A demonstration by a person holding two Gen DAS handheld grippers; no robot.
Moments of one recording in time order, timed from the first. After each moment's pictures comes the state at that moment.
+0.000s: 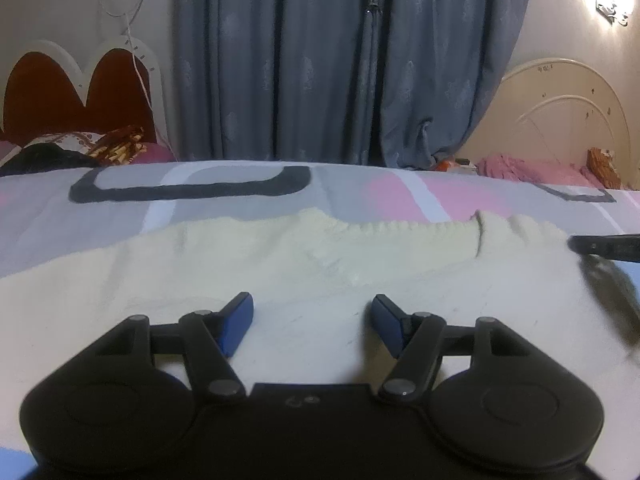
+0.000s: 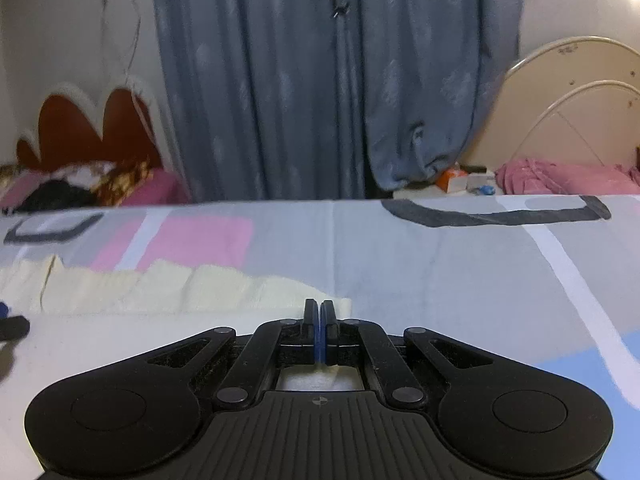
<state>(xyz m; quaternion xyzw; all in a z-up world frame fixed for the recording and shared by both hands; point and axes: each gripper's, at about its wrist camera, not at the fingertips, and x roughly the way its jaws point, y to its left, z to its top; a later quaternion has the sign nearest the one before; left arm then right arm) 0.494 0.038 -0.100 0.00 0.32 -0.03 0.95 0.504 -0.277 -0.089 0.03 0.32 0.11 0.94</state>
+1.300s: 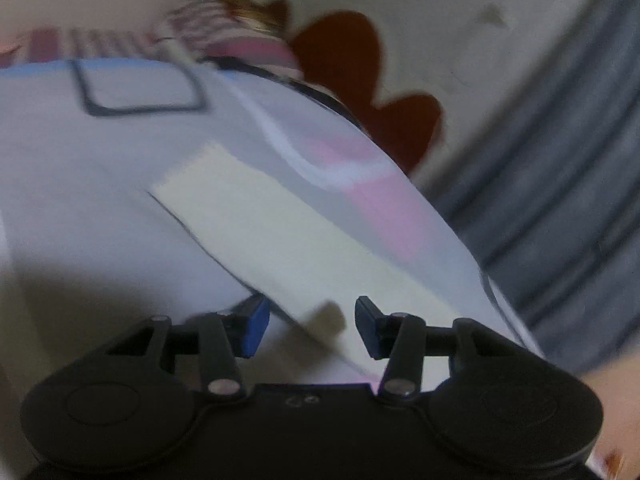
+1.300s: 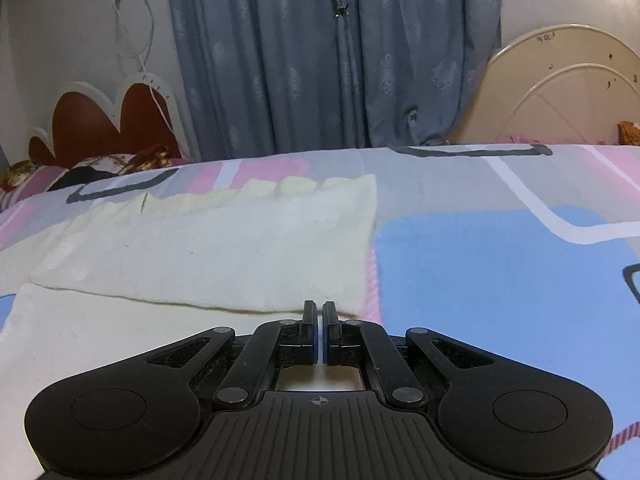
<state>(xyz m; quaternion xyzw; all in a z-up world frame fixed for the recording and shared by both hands) 0.311 0.382 -0.102 -0.36 0.22 0.24 0.87 0.352 -0.246 -0.070 0.06 0.32 0.10 0.94</state>
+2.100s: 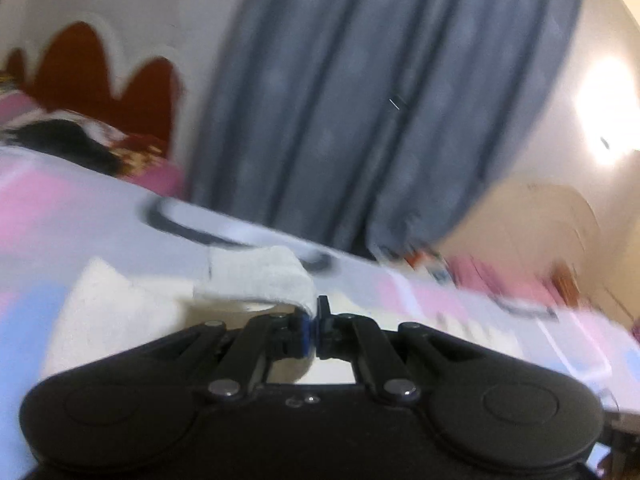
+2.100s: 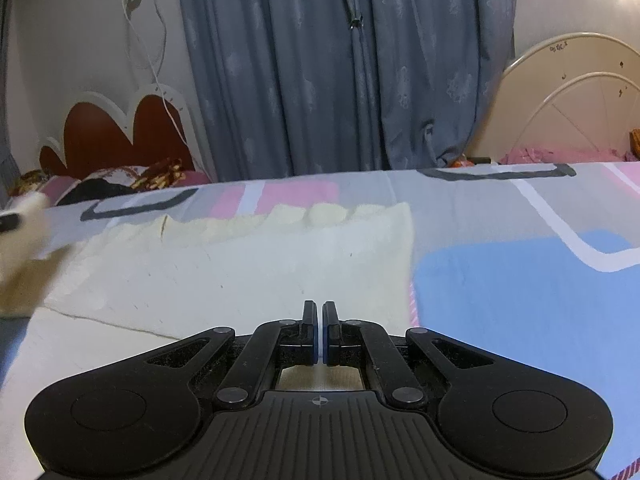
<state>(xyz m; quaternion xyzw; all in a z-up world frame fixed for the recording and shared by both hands) 0.457 0.109 -0.040 -0.14 0.25 -0.06 0.96 0.361 -0.235 -0.058 0.07 0.30 0.11 0.95</state>
